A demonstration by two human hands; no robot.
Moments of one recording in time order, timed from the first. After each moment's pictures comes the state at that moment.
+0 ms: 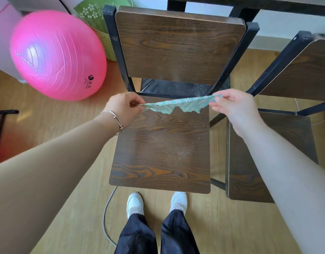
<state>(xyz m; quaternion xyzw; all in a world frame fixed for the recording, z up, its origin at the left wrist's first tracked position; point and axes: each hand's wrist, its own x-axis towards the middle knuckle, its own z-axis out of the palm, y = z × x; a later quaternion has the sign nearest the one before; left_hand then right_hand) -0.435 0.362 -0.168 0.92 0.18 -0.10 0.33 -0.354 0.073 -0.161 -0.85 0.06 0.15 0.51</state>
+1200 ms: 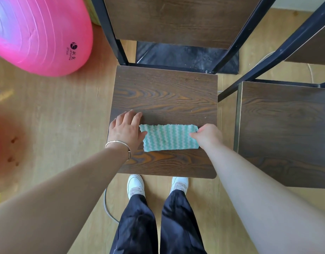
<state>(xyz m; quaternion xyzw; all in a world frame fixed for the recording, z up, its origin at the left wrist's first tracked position) -0.520 0.333 -0.313 0.96 0.11 -0.22 0.09 -0.438 0.091 -0.323 -0.91 0.15 0.36 0.14</state>
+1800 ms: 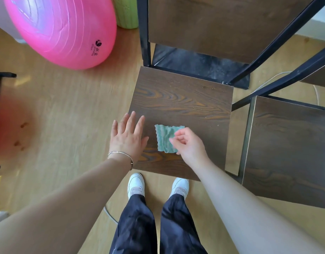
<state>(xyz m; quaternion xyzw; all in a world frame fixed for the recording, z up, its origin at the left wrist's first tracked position) -0.572 0.353 -0.305 0.97 0.15 -0.17 0.05 -0.501 0.157 -0.304 -0.84 0.03 0.33 0.42</state>
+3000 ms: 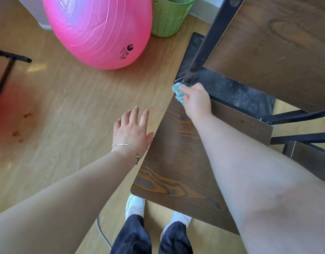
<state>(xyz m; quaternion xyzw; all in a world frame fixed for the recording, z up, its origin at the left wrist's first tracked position) -0.523 0.451 -0.334 0.95 0.25 -0.17 0.08 -0.331 0.341 -0.362 -0.92 -0.16 0.19 0.29</state>
